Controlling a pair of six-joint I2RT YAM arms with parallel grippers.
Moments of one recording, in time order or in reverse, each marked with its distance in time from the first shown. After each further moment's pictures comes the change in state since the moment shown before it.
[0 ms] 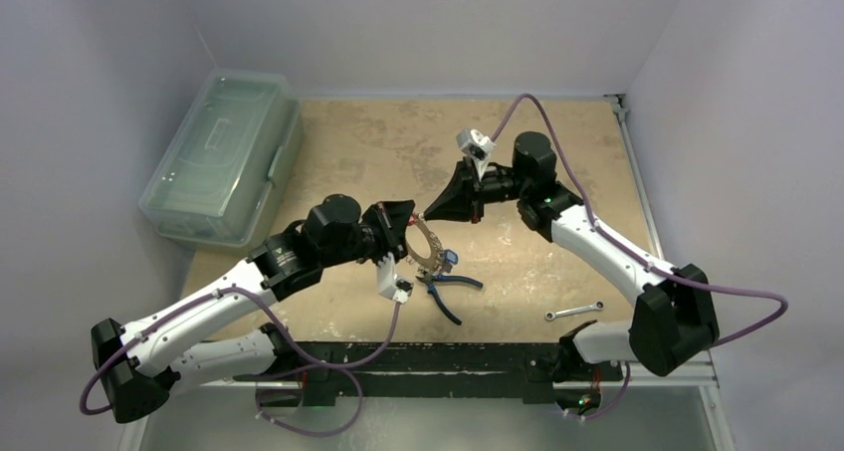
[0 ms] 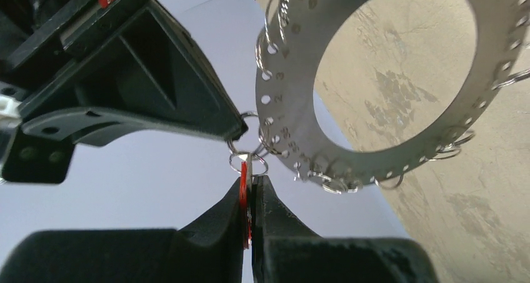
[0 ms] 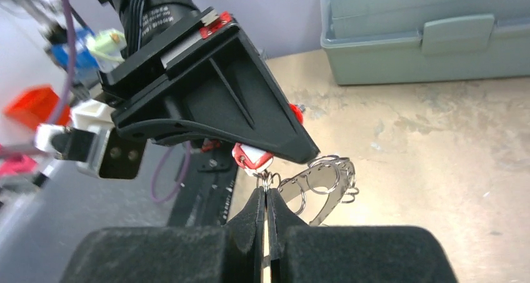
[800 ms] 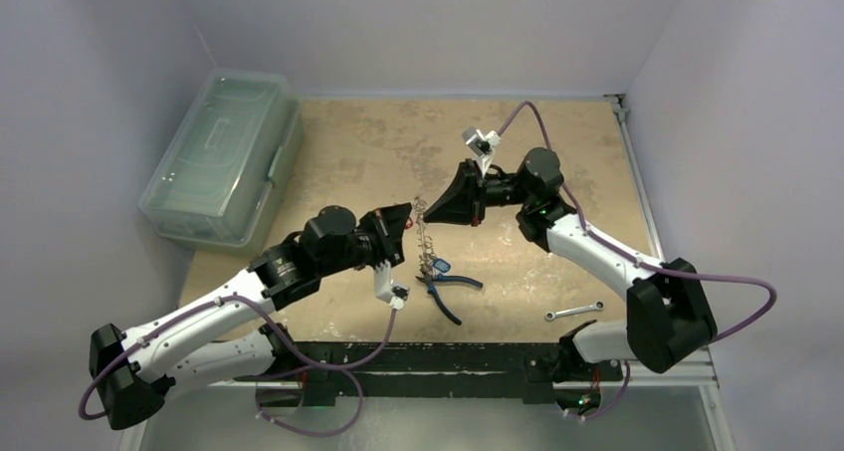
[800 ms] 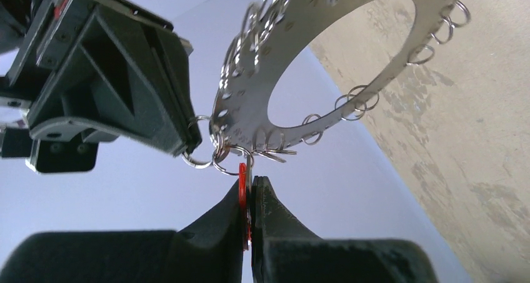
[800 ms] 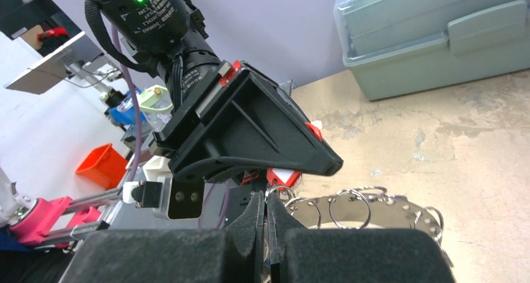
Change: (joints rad) left arm 0.005 -0.051 -0.125 0.112 -0.026 0.098; right arm 0.024 0.016 -0.062 0.272 0.035 0.333
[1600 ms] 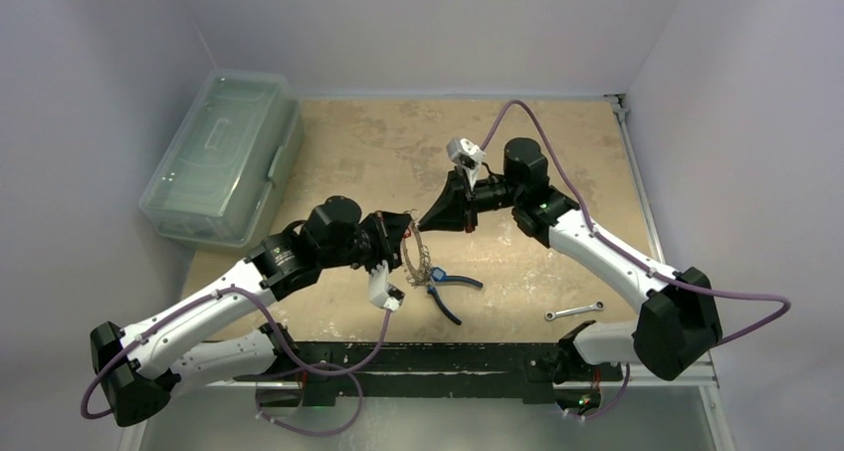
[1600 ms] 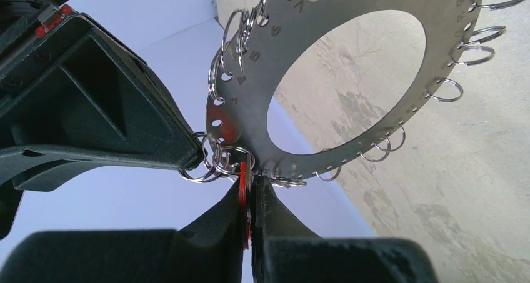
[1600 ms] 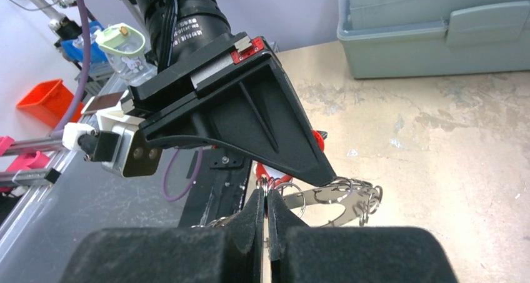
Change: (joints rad) left arm 0.027 0.055 0.130 -0.246 0.113 -0.086; right arm 0.058 -0.038 0.123 -0.508 0.020 -0.505
